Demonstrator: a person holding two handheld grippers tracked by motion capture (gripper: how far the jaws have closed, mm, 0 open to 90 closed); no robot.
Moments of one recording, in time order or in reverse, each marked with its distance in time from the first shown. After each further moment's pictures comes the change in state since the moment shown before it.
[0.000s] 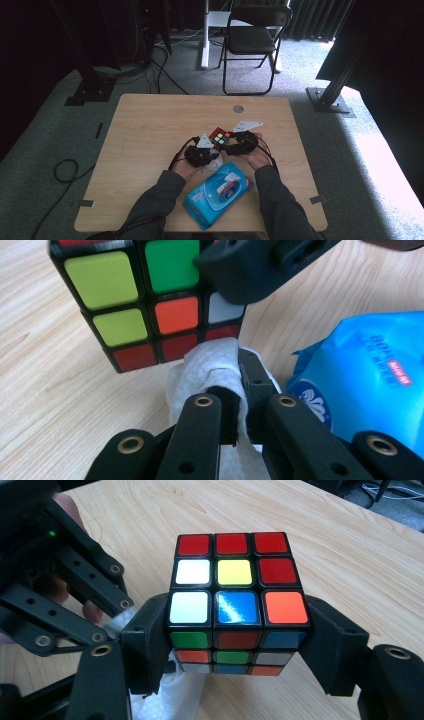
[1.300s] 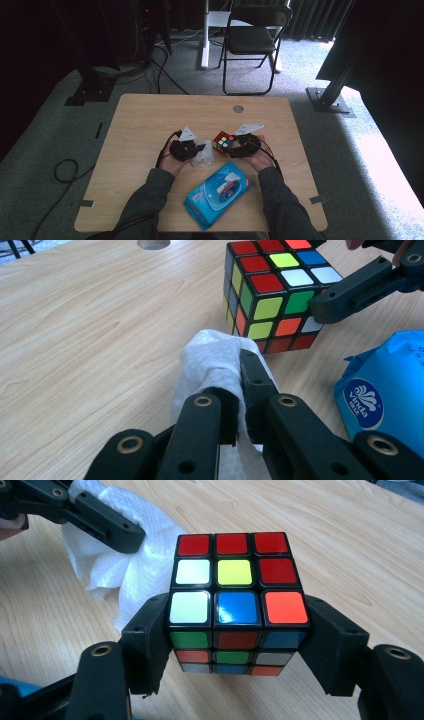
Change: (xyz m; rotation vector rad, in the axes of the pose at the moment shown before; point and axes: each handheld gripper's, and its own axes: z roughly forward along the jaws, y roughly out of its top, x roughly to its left) left arm 0.032 -0.013 -0.034 -0.066 0.096 -0.095; right arm -0.008 -0.017 0.002 0.059 -0.019 -0.007
